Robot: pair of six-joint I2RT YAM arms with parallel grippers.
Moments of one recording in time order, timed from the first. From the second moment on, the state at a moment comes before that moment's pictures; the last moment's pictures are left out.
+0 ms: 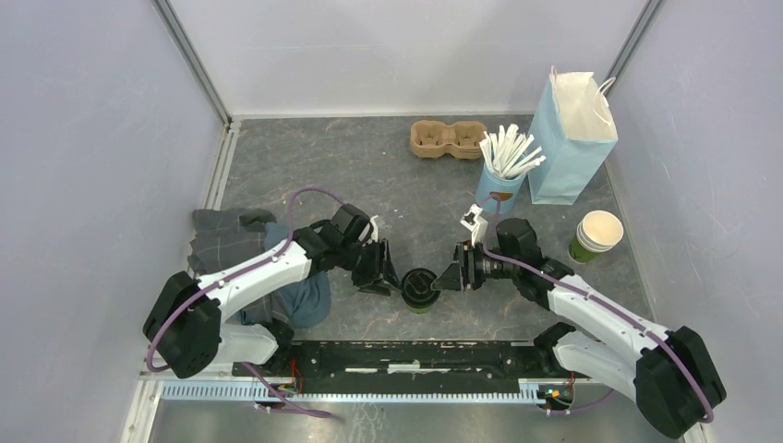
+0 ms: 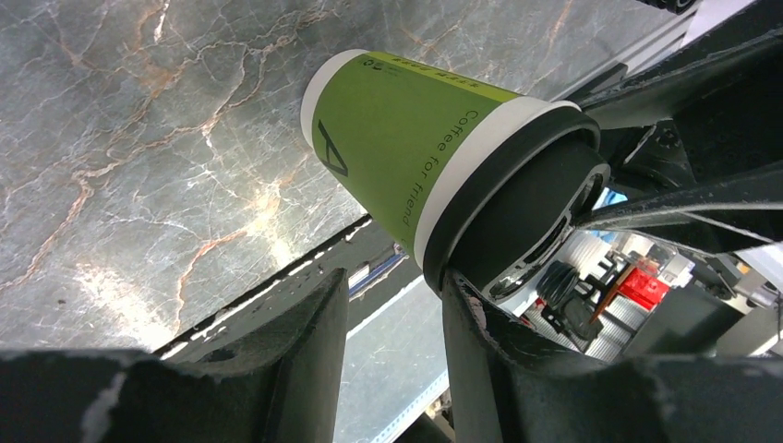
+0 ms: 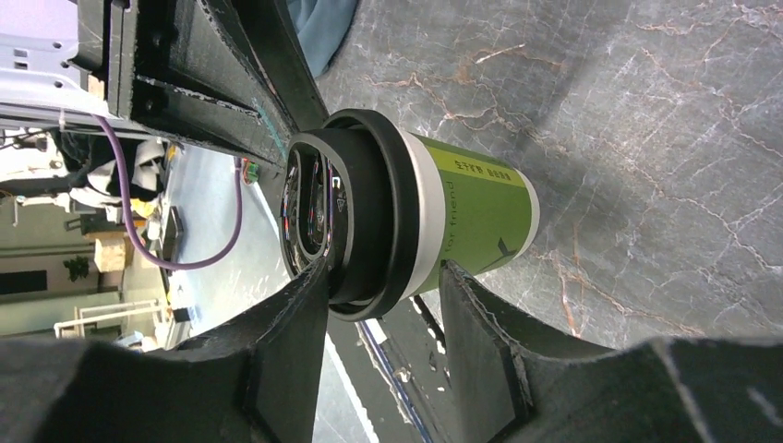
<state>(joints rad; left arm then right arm) -0.73 1.30 0.79 -0.50 0.48 -0.84 0.55 1.00 0.47 -0.09 -0.69 0.54</state>
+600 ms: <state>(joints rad) -0.73 1.27 0.75 -0.44 0.48 -0.84 0.51 0.99 0.37 0.06 -0.74 0.60</state>
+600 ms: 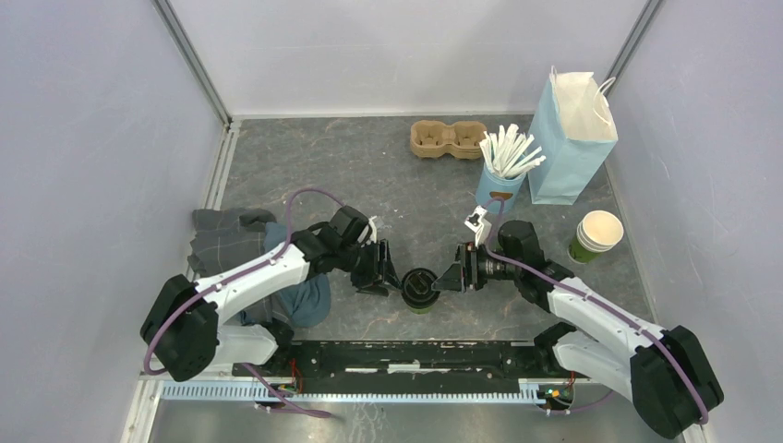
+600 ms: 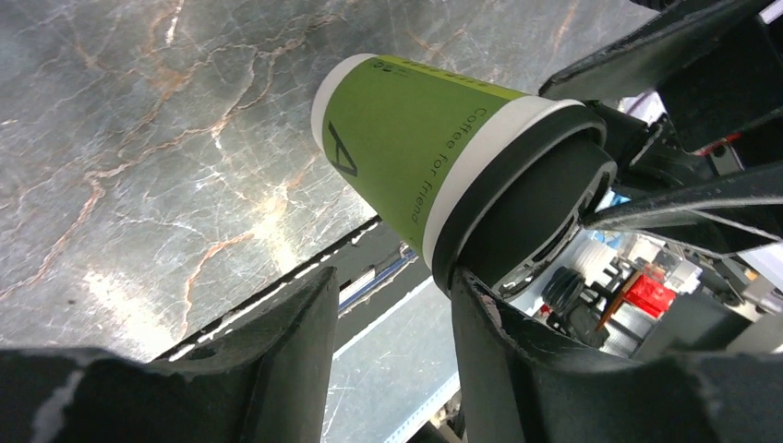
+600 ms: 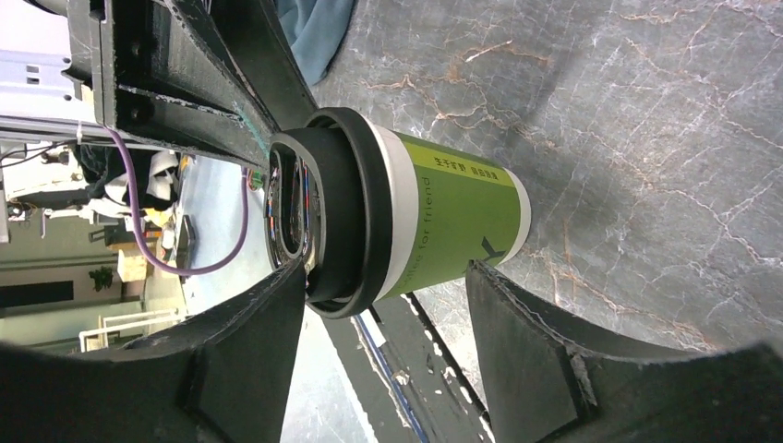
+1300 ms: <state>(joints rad) -0.74 1.24 0.89 -0.57 0.47 -0.82 0.51 1.09 0.46 -0.02 -0.77 0.55</state>
